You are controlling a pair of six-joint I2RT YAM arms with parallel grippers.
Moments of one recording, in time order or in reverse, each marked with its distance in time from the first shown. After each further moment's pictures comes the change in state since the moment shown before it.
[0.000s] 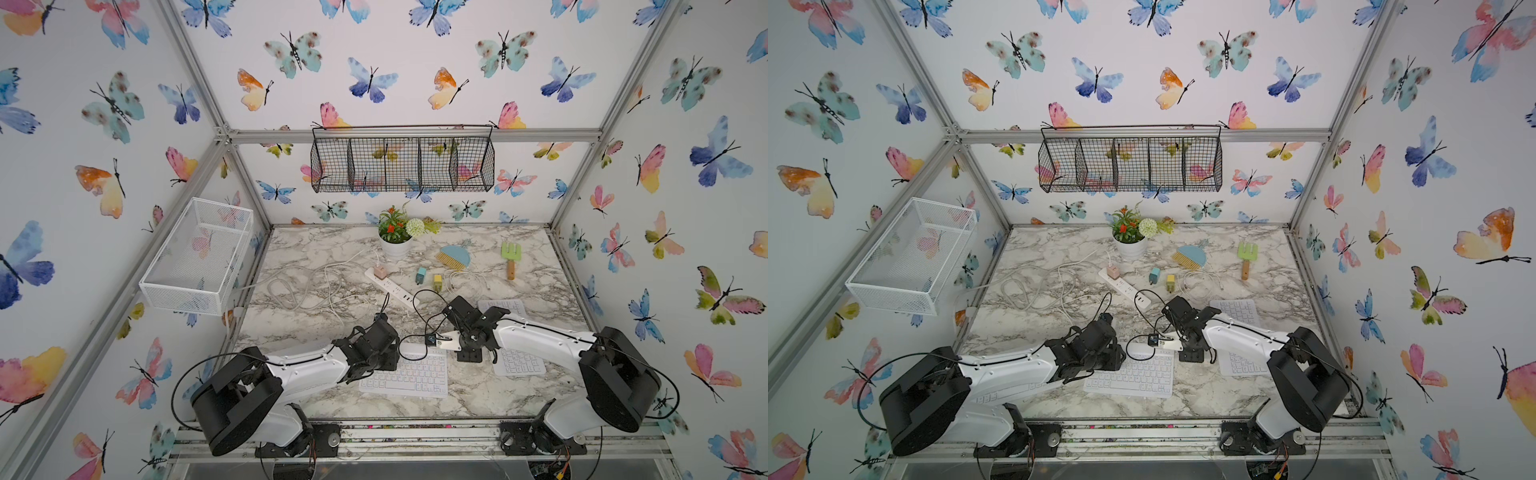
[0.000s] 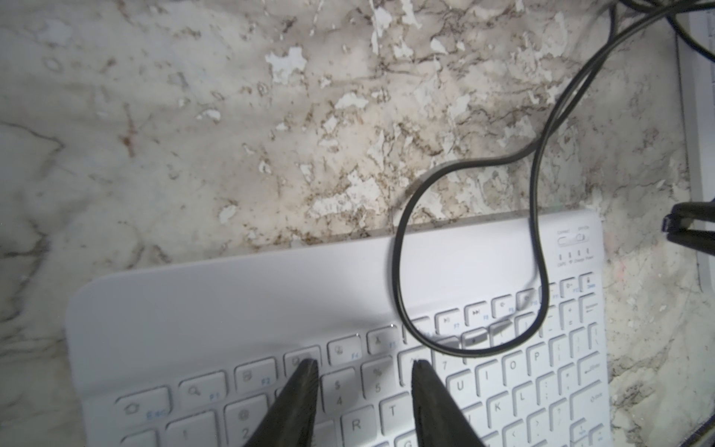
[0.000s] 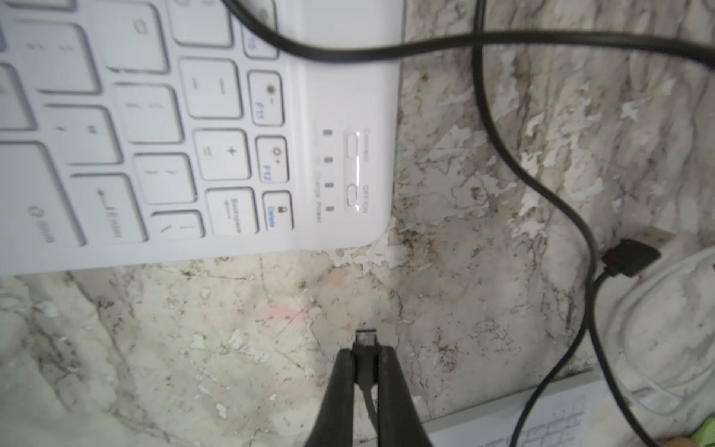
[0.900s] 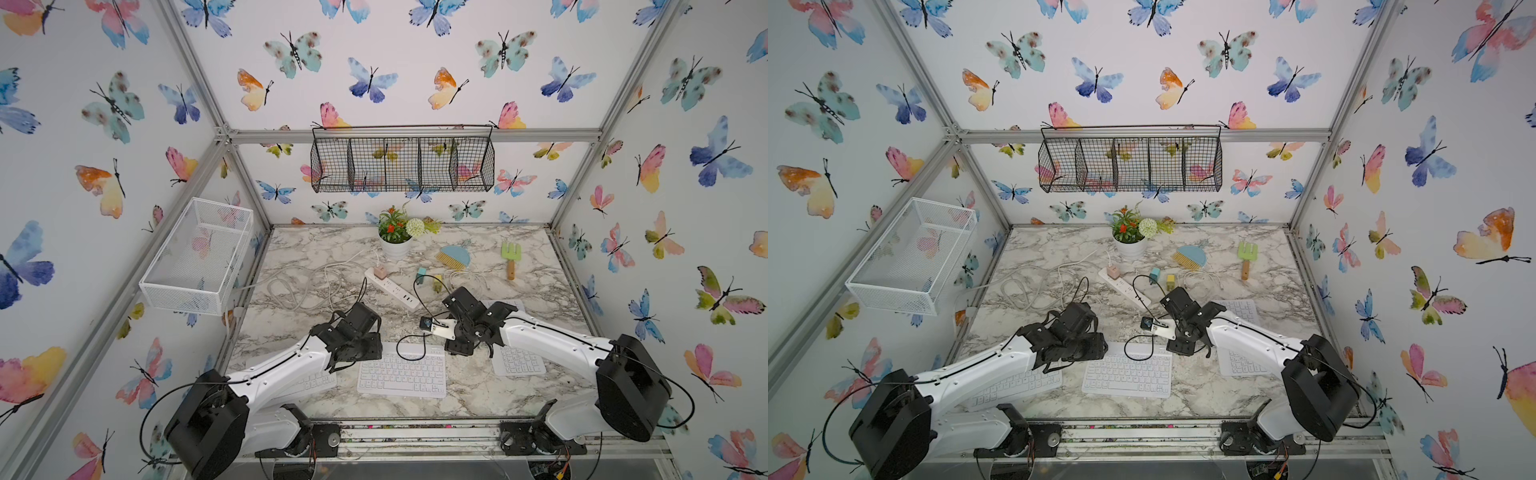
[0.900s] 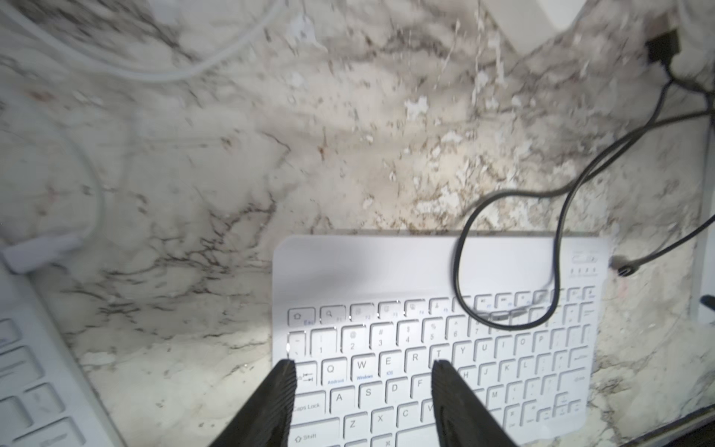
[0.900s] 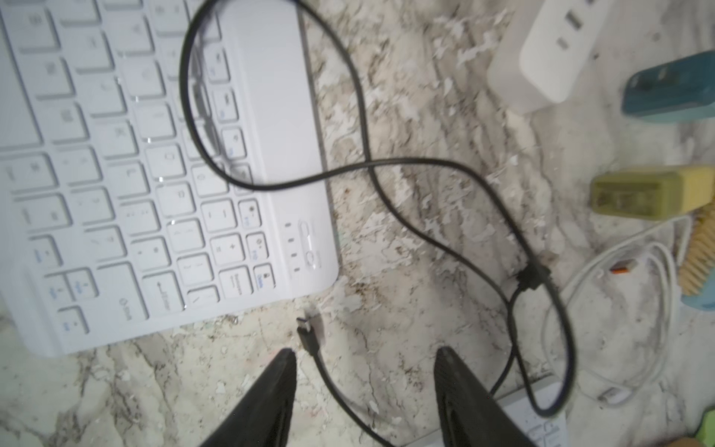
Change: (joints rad) left arm 0.210 -0.201 0.147 -0.386 0.034 0.047; right arm 0.000 -0.074 0.070 0.072 -0.093 0.153
